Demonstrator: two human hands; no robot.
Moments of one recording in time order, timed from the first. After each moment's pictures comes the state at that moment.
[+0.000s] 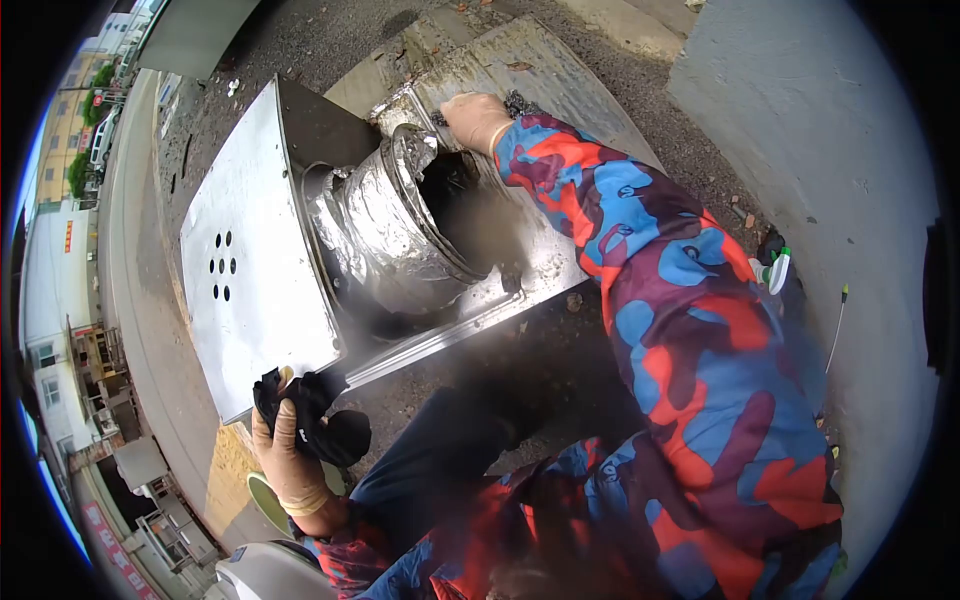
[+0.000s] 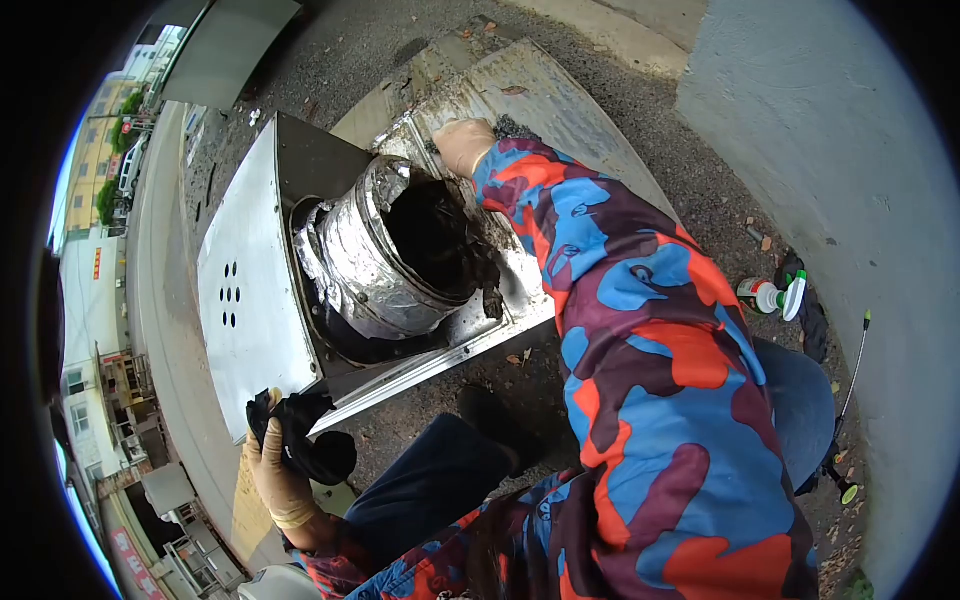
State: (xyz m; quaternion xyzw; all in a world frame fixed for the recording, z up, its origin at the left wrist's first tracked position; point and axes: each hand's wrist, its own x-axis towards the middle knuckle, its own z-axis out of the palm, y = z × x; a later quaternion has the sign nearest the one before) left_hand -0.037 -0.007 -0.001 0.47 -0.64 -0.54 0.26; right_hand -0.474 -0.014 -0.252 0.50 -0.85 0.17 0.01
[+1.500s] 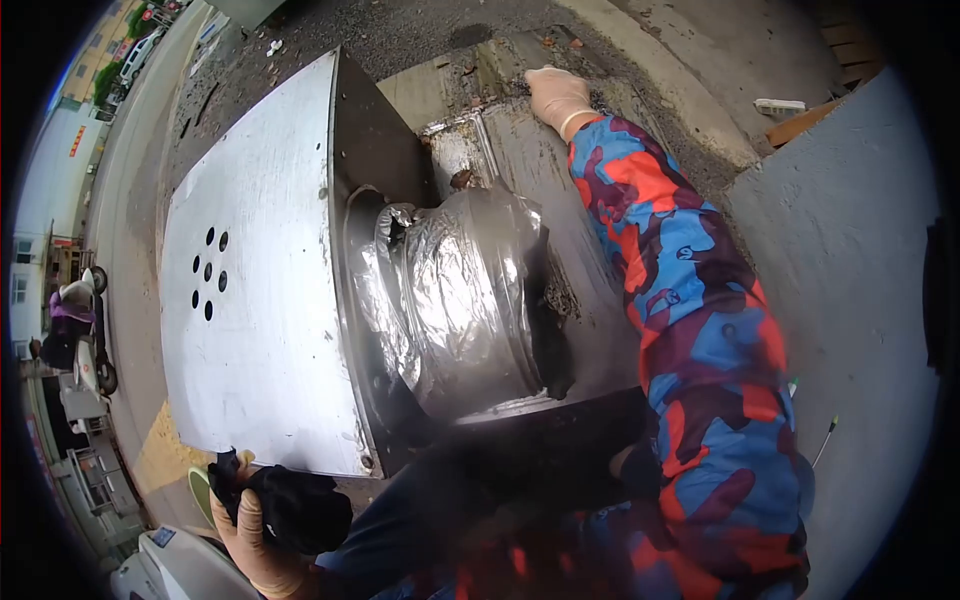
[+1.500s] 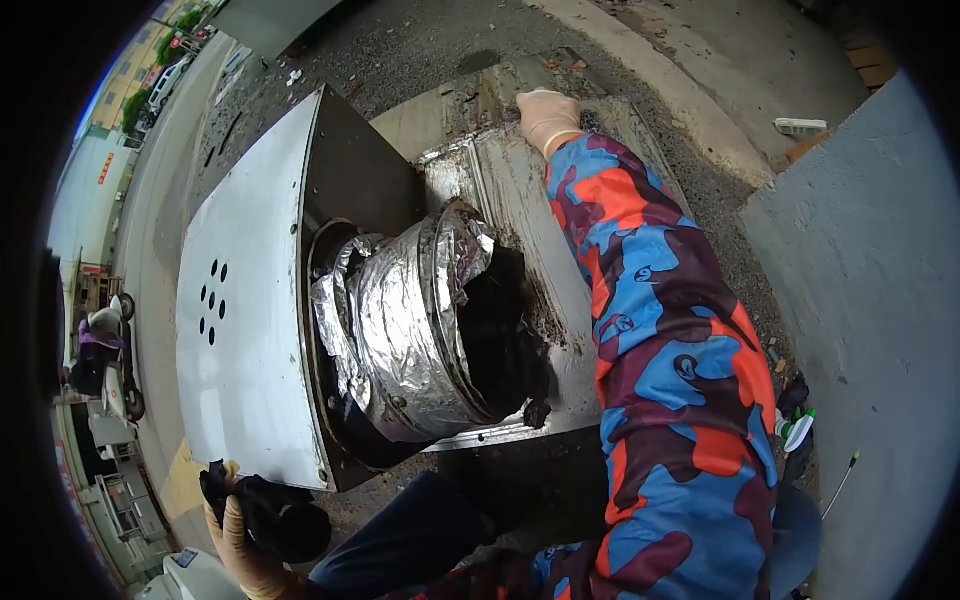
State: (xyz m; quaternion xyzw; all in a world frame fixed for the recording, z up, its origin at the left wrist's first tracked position) left_hand -0.040 -0.014 0.008 0.54 -0.58 -0.51 0.33; right_hand -0.592 -0.095 -0.250 0.42 -0.90 0.08 0.04
